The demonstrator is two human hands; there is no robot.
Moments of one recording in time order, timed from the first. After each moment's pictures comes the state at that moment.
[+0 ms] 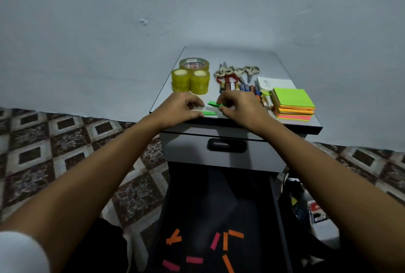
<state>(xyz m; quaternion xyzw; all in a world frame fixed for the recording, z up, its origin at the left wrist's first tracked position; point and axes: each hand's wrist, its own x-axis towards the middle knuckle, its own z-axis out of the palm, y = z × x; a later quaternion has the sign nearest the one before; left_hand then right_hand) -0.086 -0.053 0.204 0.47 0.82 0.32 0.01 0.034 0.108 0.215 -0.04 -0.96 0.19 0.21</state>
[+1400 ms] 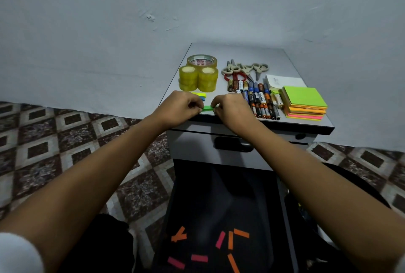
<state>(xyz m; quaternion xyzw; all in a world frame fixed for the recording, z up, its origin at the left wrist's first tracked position) -0.091 -0.064 0.197 0.46 0.83 0.31 -0.04 -0.001 0.079 0.197 -0.09 -0.97 0.13 0.17</state>
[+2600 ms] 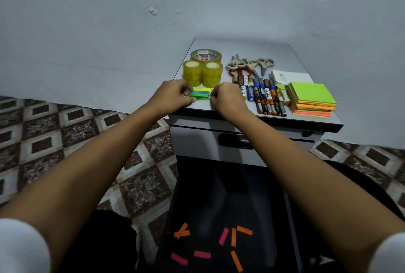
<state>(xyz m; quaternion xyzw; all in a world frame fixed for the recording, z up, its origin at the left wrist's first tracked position) -0.121 -0.071 0.197 0.37 0.86 0.35 -0.01 -0.043 0.072 0.190 -0.16 -0.95 0.17 0.20</state>
